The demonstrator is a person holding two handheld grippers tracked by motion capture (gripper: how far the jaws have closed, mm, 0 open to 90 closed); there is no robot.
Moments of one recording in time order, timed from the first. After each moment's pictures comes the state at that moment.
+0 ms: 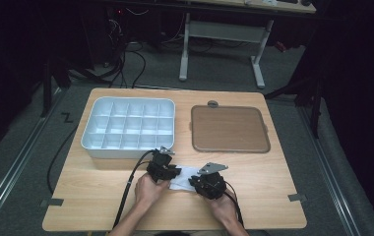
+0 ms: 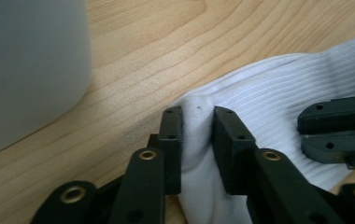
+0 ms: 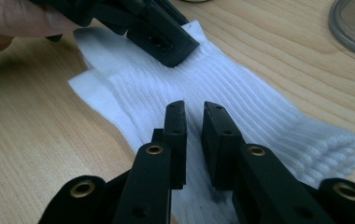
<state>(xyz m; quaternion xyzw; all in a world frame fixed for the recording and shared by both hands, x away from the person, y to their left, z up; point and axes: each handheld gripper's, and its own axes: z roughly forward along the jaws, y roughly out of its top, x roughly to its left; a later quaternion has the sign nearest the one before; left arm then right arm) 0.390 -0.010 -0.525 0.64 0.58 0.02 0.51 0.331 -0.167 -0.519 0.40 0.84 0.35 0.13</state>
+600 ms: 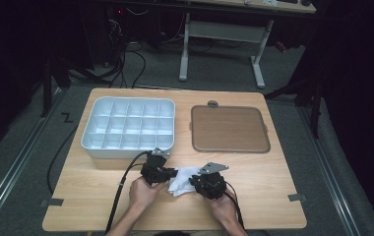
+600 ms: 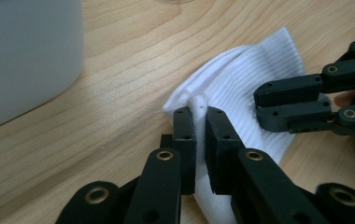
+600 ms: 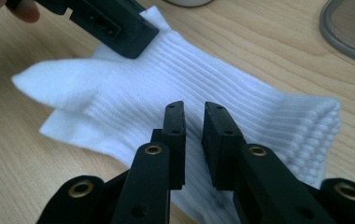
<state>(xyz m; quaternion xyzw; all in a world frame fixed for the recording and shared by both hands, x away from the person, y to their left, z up) 0.374 0.007 -0.505 0.63 0.58 -0.02 0.52 0.329 -0.167 -0.517 0.41 0.83 0.36 0.14</state>
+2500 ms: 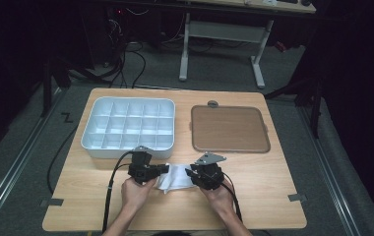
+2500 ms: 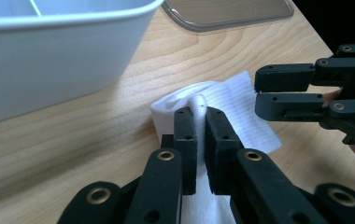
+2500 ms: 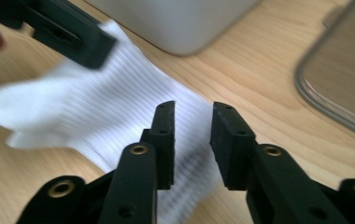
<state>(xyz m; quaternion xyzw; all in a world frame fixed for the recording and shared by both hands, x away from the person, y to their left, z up) 0.380 0.041 -0.488 0.54 0.63 -0.05 0.56 0.346 -0.157 -0.493 0.40 0.82 0.36 0.16</state>
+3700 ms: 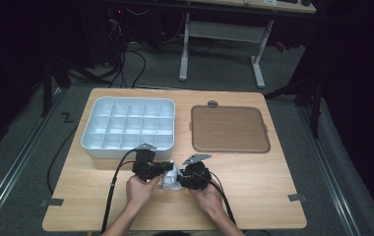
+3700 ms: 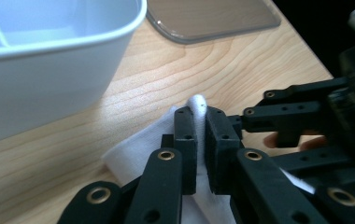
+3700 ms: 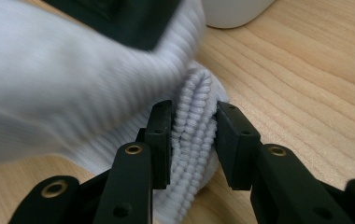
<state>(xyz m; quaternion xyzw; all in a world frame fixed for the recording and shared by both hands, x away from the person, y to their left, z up) 0.385 0.027 -0.491 0.54 0.62 -0.05 0.57 0.362 -0.128 -0.519 0.41 0.84 0.35 0.09</state>
